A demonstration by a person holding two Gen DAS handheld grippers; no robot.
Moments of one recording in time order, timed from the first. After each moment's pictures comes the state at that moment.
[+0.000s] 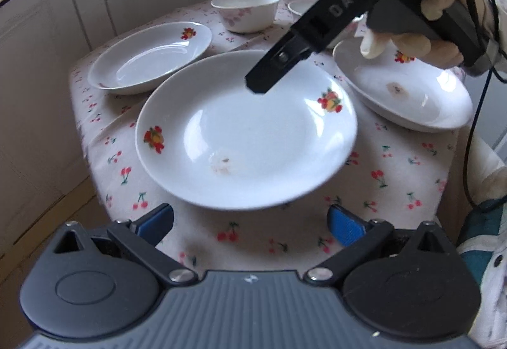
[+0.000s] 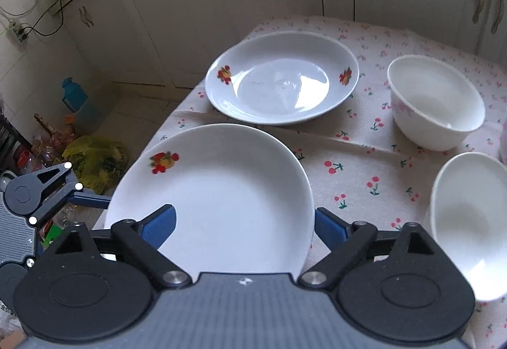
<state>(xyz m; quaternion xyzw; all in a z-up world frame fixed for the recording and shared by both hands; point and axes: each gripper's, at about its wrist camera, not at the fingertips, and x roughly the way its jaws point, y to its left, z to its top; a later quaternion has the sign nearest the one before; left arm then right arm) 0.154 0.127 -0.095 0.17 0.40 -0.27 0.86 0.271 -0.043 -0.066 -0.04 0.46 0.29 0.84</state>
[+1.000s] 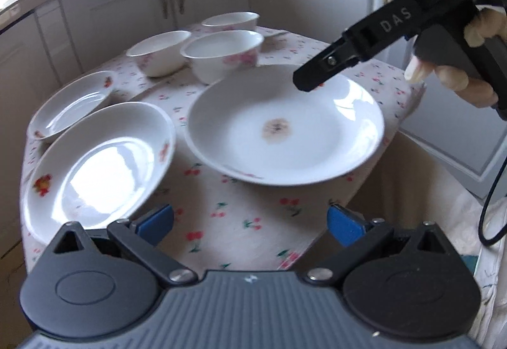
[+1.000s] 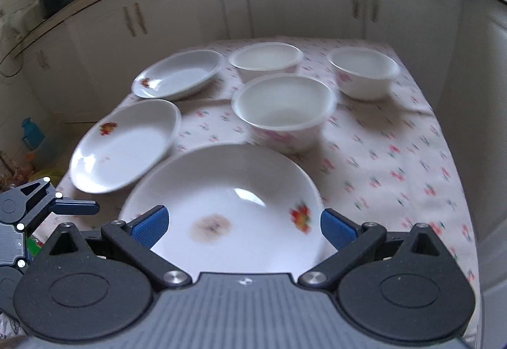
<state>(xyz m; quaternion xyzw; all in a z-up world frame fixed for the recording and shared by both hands) 0.088 -0.009 -0.103 0.17 0.35 -0.29 0.88 0.155 -0.205 -0.053 0.00 0.41 0.17 0.90</state>
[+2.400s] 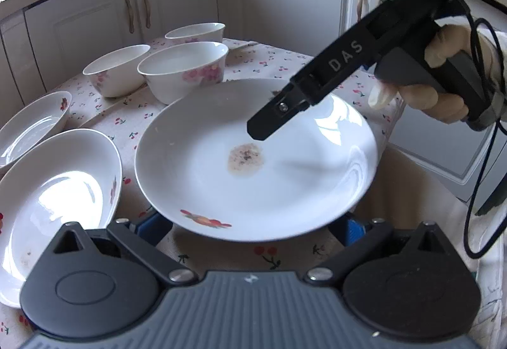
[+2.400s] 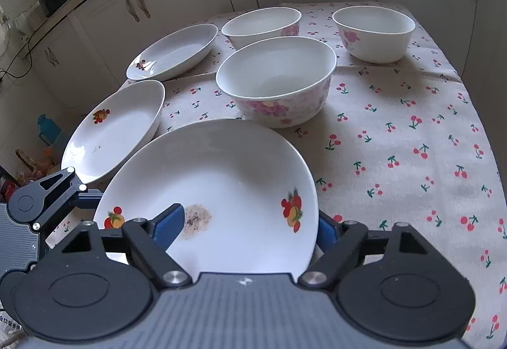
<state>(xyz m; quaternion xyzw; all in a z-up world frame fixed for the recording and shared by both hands) 0.107 -0.032 -0.117 0.16 0.32 -0.35 0.87 0.188 -0.221 -0.089 0.03 0.45 0.21 0.87</state>
